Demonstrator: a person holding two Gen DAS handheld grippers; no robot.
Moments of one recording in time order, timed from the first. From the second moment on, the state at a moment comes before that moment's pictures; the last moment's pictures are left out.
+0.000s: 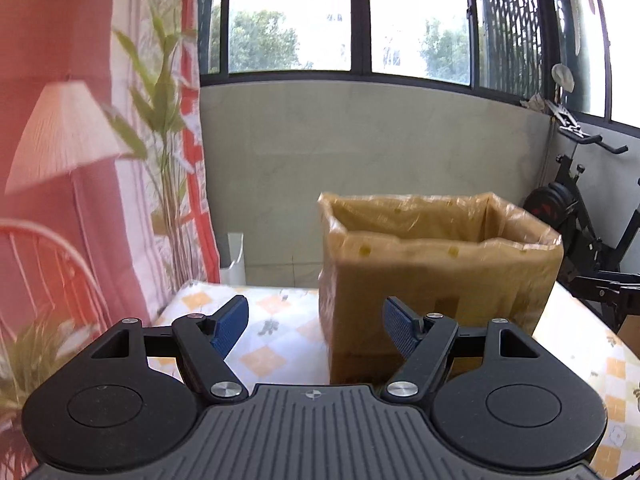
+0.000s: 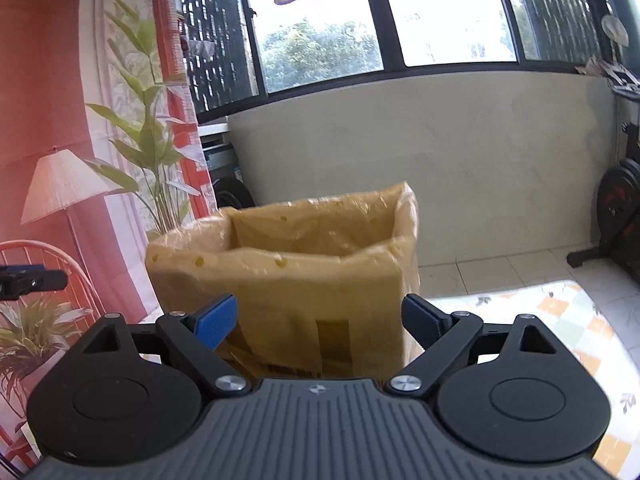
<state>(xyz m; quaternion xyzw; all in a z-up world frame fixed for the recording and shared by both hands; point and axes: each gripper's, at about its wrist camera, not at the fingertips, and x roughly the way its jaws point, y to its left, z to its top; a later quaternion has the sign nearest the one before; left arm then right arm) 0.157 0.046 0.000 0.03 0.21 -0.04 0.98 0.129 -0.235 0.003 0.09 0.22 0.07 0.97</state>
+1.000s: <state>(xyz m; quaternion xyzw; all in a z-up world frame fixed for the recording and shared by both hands) 0.184 0.048 -0.130 0.00 0.34 -0.08 0.94 0.117 -0.171 -0.104 0.01 0.36 0.06 0.93</state>
